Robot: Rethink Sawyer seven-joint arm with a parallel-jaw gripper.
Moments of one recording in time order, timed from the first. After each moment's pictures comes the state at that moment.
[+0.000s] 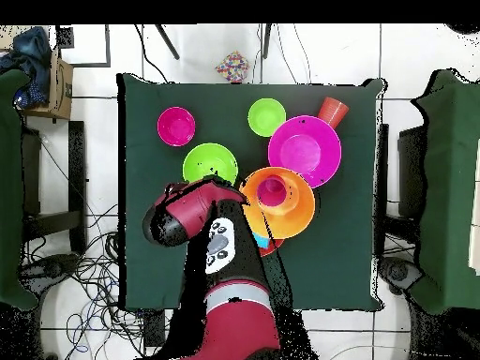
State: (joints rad) arm -0.03 -0.59 0.08 1.63 -0.58 0.25 2.30
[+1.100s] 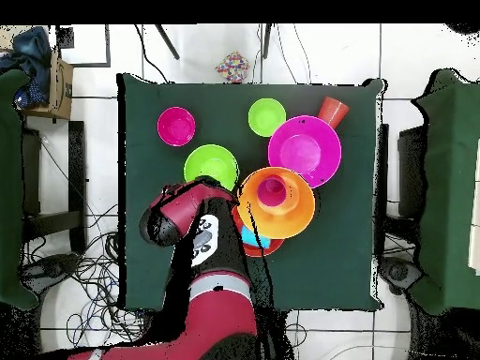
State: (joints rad) arm 0.04 -0.51 0.03 1.58 -0.58 0.20 2.30
